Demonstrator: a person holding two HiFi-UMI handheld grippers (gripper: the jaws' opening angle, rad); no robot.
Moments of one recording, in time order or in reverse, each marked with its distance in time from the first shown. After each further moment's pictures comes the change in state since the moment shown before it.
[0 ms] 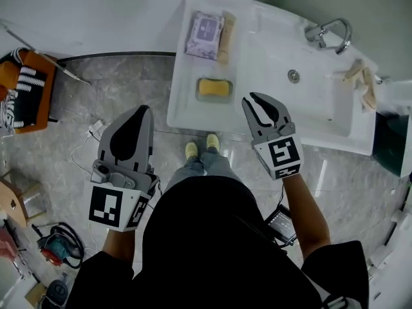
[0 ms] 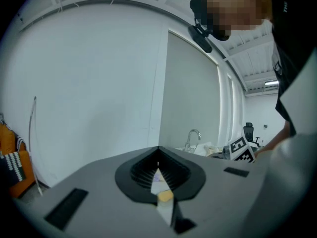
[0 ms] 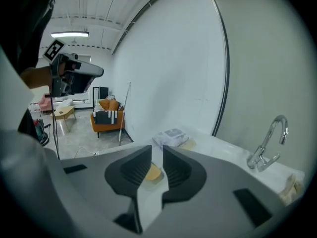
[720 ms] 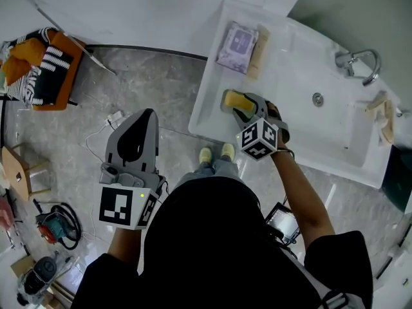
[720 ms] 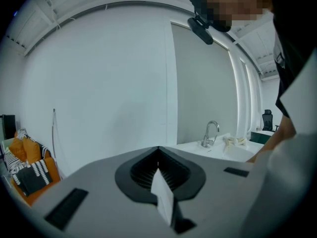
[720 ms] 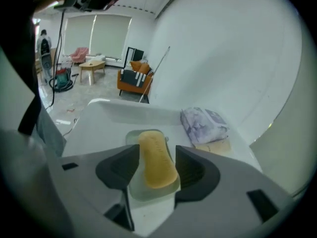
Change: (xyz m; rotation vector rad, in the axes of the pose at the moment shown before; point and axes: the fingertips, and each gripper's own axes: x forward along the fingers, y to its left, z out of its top) left arm -0.014 0.039 -0.003 0.060 0.063 0.216; right arm 0.133 0.046 -0.090 -0.452 0.307 0.214
